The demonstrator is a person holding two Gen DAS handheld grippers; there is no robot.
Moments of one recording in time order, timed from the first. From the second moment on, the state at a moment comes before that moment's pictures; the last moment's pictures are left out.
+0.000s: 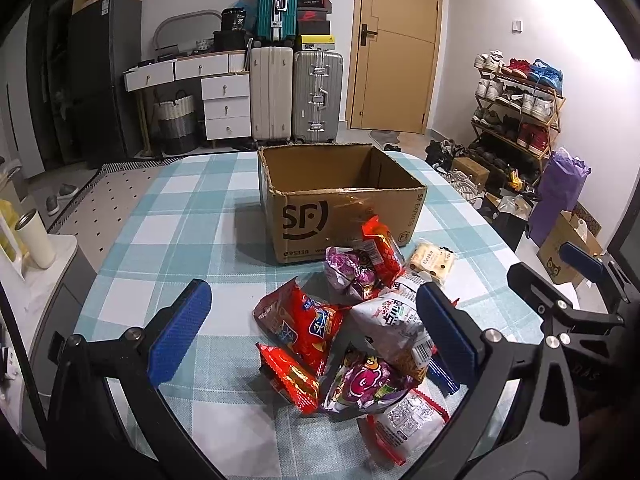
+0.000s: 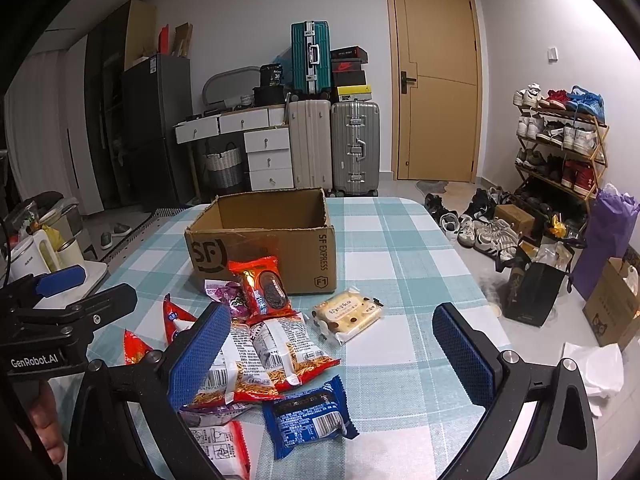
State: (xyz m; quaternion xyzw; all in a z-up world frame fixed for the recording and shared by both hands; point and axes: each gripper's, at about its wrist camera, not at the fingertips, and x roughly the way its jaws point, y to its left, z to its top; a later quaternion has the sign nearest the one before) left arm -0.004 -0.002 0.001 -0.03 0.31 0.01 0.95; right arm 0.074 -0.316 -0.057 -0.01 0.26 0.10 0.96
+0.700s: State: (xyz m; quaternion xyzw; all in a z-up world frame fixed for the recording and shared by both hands) left arm -0.004 0.002 -0.006 -0.04 0.31 0.01 0.95; right arm 0.074 -0.312 -0.056 -0.01 0.26 0.10 0.96
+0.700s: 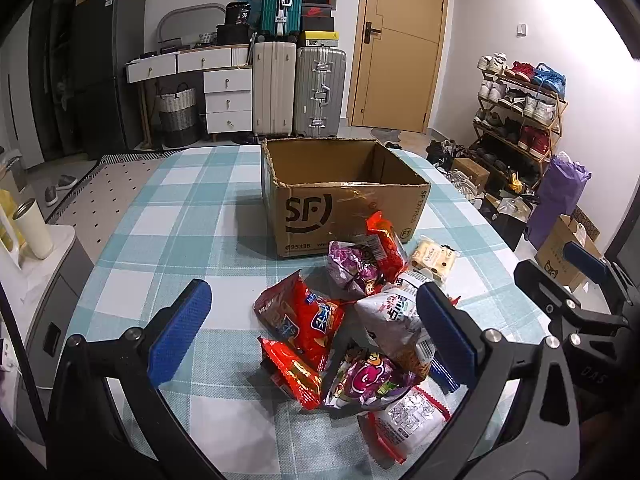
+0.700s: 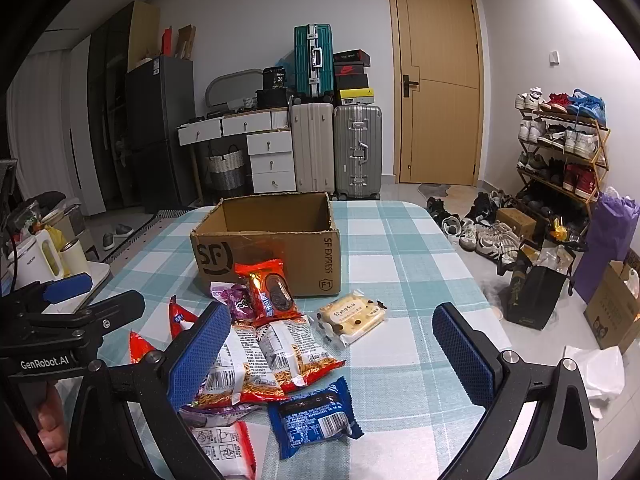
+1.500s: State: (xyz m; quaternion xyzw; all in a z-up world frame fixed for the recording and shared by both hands) left arm -0.003 0.004 -0.012 -0.05 0.32 0.01 0.95; right arm 0.072 -0.309 -0.054 -0.01 0.26 0.10 0.96
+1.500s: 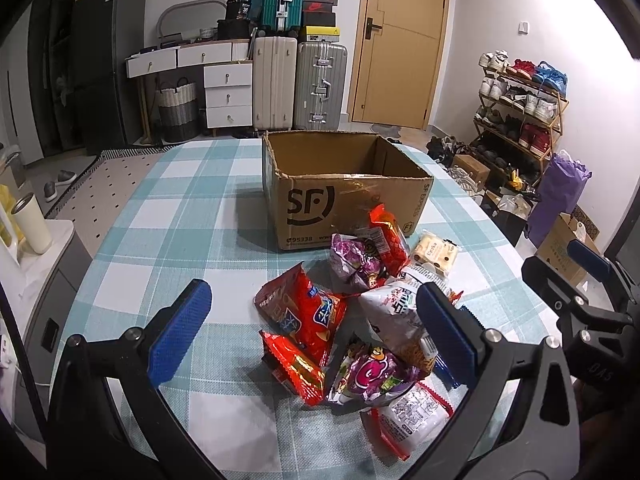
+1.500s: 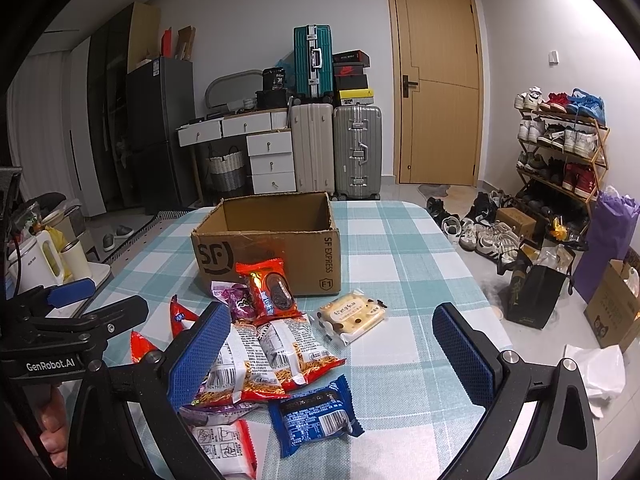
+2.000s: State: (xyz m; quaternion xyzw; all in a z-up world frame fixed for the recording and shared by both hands) left arm -0.002 0.020 -0.032 -0.07 0.34 -0.01 0.94; right arm 0.070 -0.300 -0.062 -0.01 0.26 0.10 0.96
